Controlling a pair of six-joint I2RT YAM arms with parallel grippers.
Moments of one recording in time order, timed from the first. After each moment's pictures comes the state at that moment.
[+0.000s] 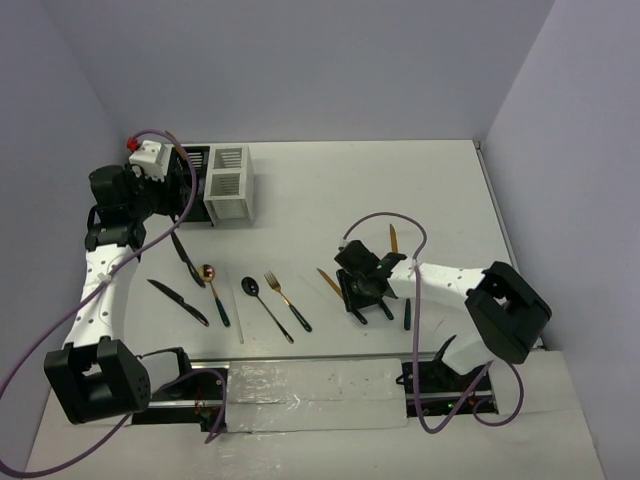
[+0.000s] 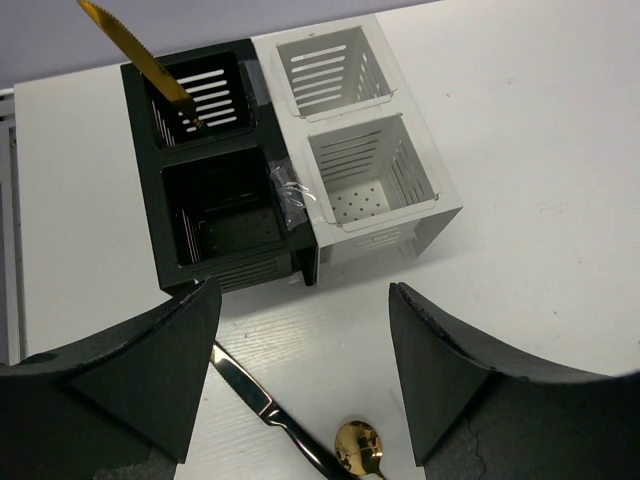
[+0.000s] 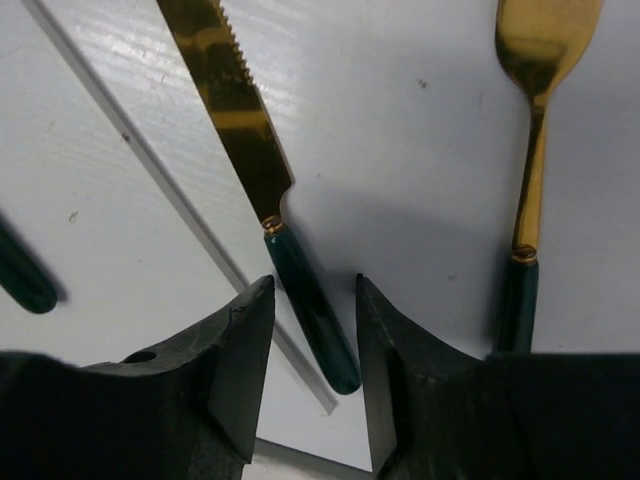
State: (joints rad) left arm 0.15 1.18 1.00 -0.20 0.41 0.14; right arm 0.80 1.46 0.74 -0.47 0.05 0.53
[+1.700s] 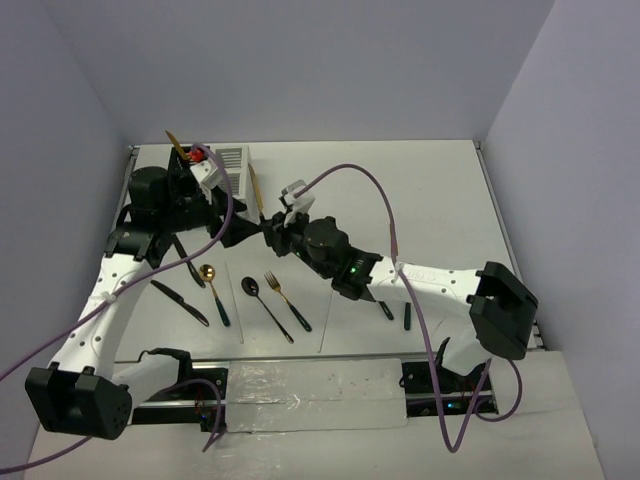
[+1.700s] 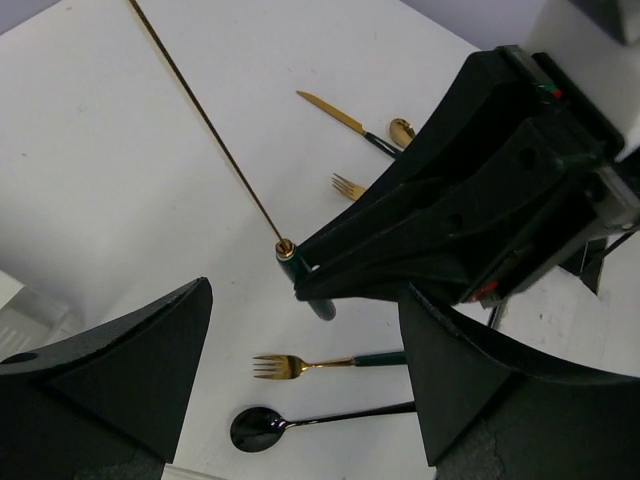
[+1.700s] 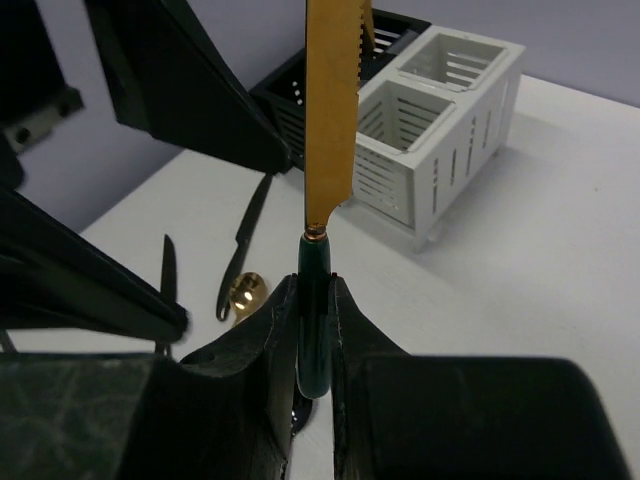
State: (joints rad) left arm -0.16 1.08 1.06 -0.38 0.92 0.11; right arm 1.05 1.50 0.99 0.43 0.31 0.21
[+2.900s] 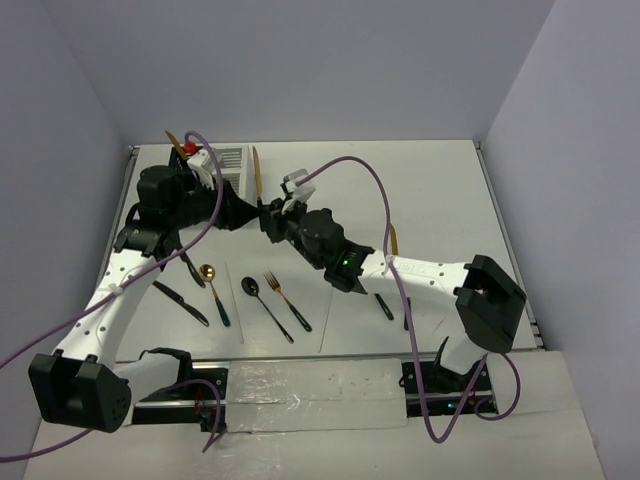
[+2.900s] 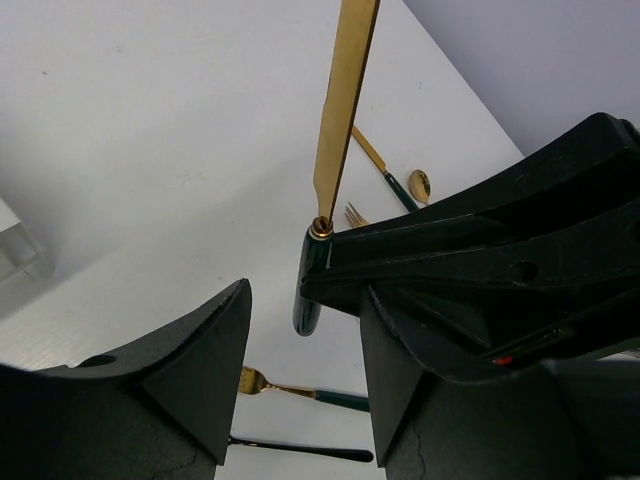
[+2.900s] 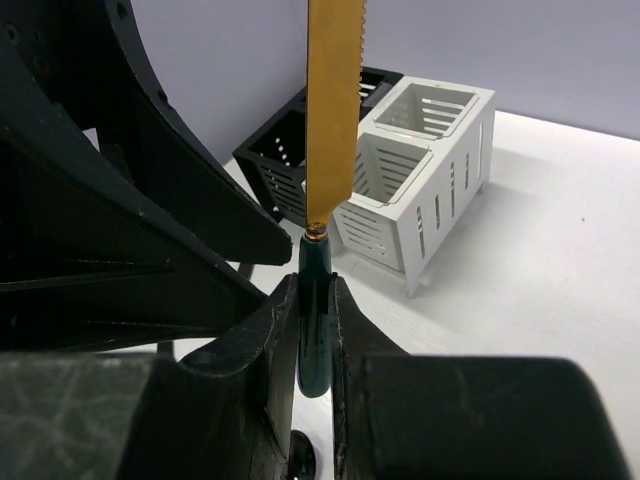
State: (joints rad) left arm -0.20 1.13 1.01 -0.23 0.69 -0.23; right arm 1.03 1.59 1.08 0.51 0.34 0.24
